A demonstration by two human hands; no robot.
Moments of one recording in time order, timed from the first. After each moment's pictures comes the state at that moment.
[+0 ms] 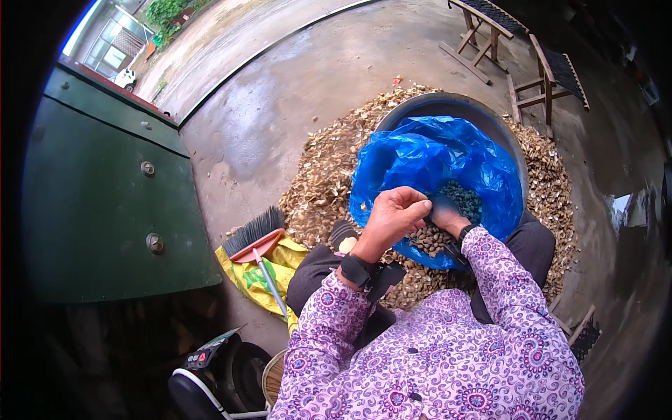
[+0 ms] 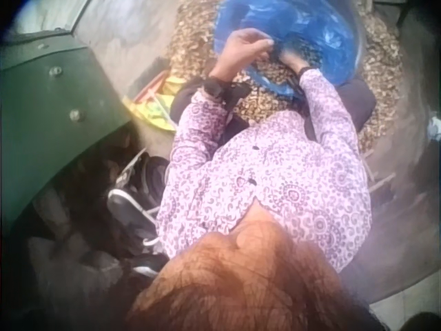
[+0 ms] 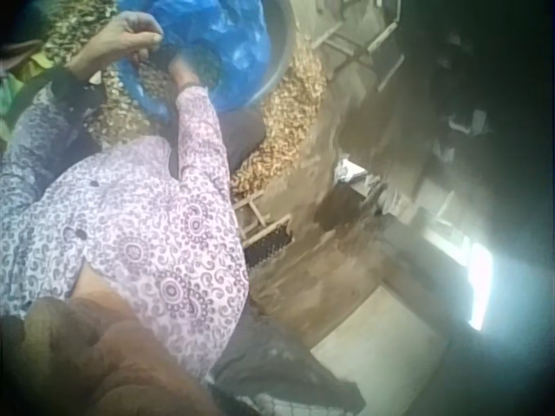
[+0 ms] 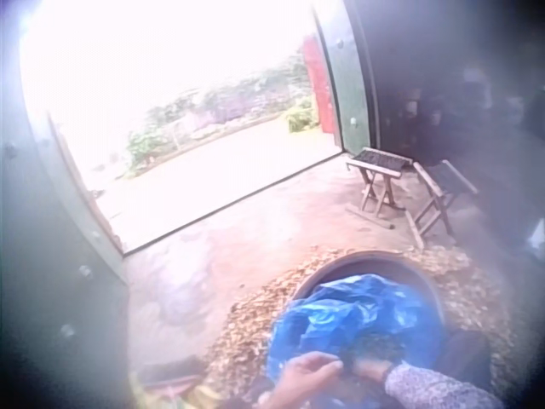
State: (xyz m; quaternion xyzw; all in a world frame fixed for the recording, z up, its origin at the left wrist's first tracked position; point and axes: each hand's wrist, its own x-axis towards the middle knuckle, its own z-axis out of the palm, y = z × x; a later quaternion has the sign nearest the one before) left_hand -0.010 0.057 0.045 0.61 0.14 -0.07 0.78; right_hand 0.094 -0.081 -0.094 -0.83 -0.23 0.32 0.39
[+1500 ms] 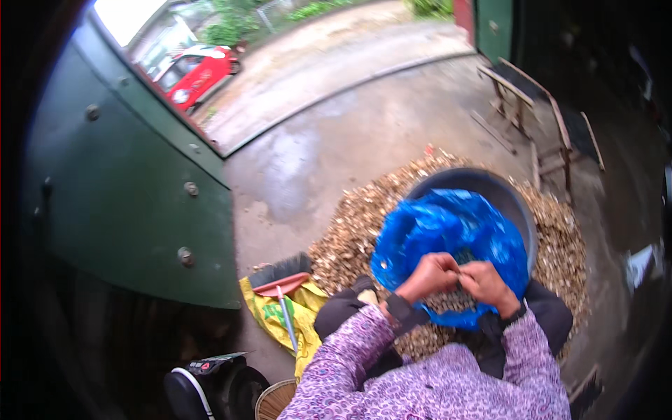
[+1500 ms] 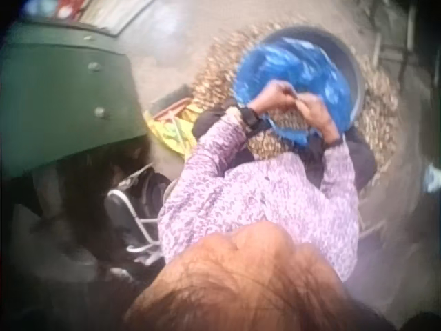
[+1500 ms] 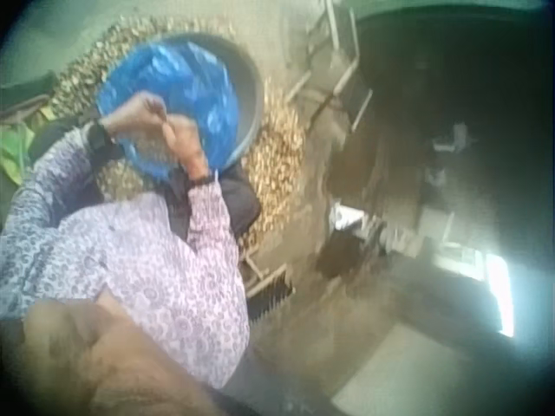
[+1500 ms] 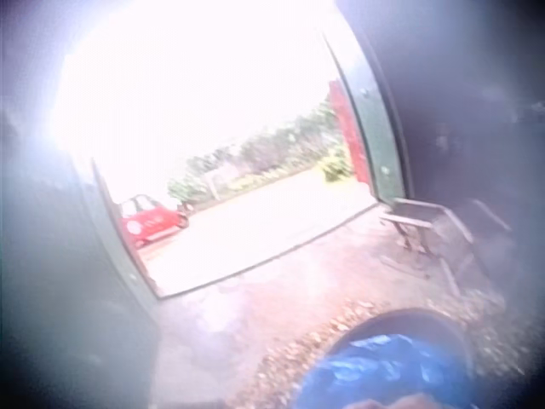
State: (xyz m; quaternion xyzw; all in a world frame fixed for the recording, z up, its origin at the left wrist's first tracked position) left_hand 0.019 0.021 0.010 0.69 0.09 -0.10 0.72; right_hand 0.088 -0.138 0.018 -0.75 -0.45 0.17 0.44
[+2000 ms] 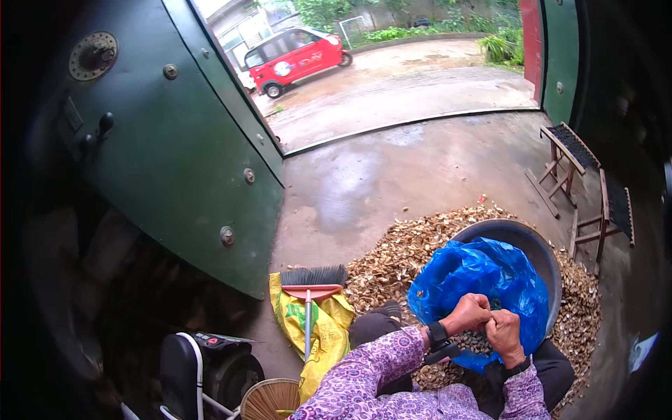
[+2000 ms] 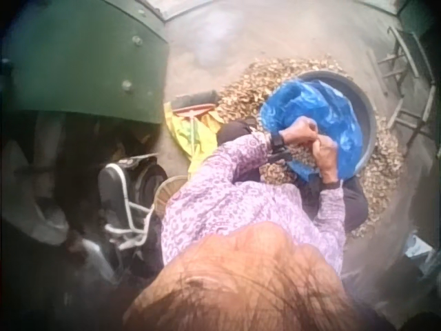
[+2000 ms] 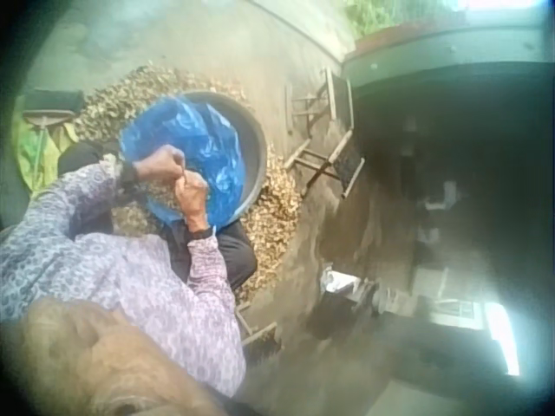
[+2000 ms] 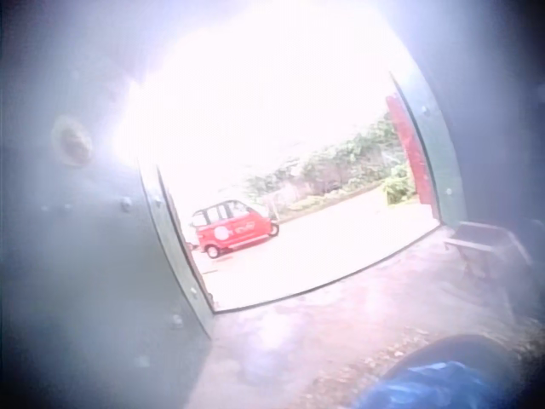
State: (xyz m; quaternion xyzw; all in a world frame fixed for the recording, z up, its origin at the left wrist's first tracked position) left_hand 0.028 0.004 0.009 0.64 0.17 -0.08 0.75; right_hand 0.075 -0.133 0.003 -0.81 -0.43 -0.01 0.40
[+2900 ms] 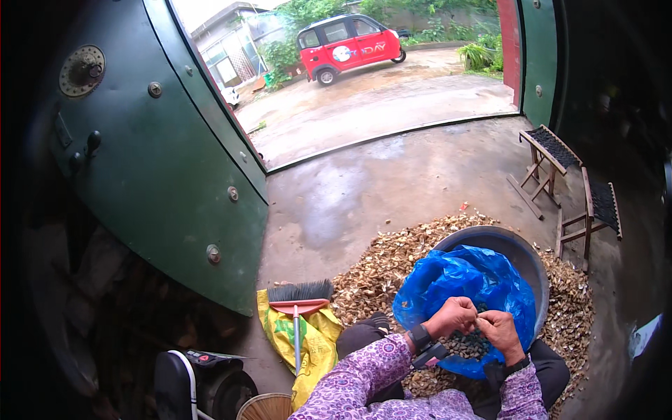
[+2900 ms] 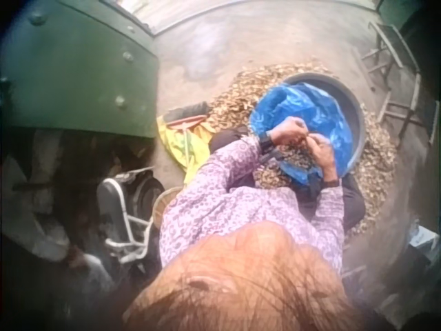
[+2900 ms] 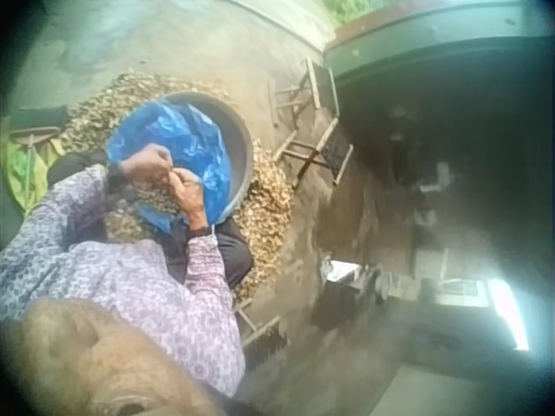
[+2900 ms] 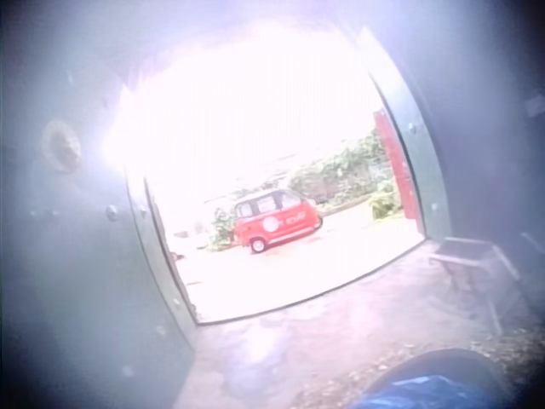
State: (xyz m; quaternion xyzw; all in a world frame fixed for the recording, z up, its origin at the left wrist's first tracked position) left_hand 0.024 0.008 0.008 0.53 0.16 -0.11 0.83; right_hand 0.080 -0.151 0.024 -0.76 -0.29 0.24 0.53
